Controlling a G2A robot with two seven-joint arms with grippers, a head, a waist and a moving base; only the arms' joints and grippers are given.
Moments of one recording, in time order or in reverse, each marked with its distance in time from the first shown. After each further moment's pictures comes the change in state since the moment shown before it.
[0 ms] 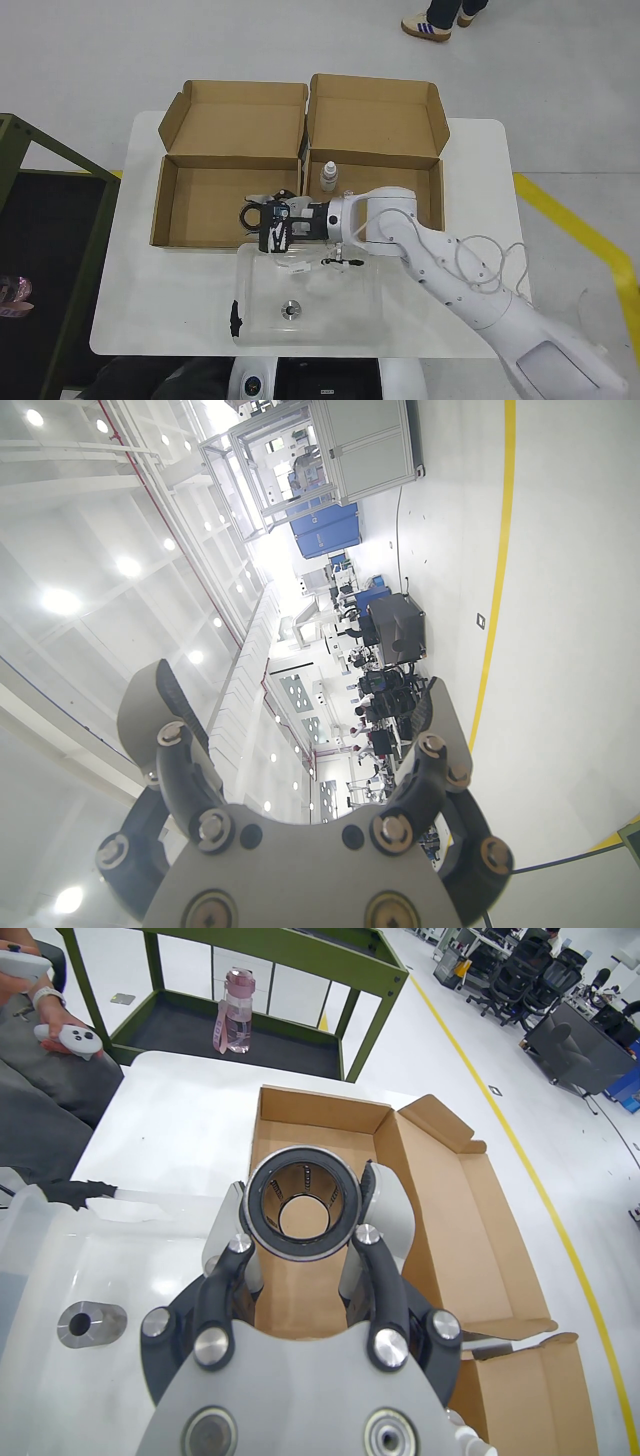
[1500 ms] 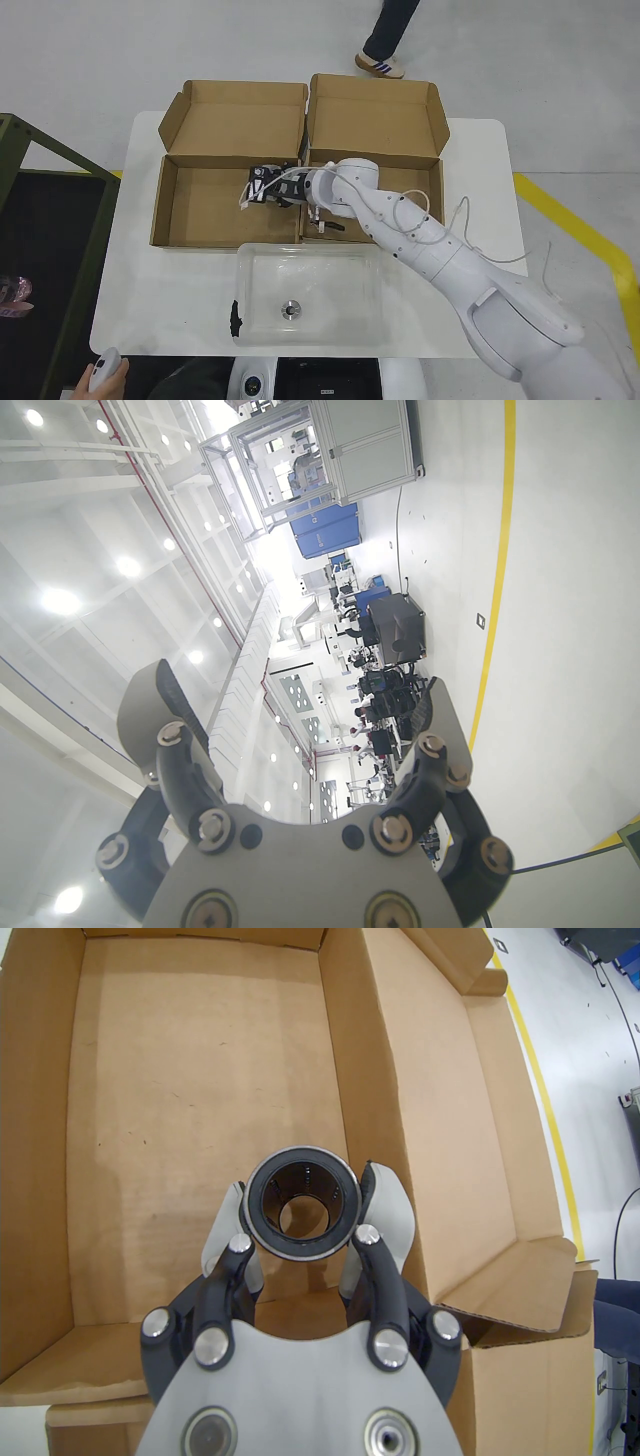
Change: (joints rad) left arm 0.000 0.000 0.000 0.000 0.000 0.000 0.000; right arm 0.251 -0.235 -0.183 0.595 -0.086 0.132 0.042
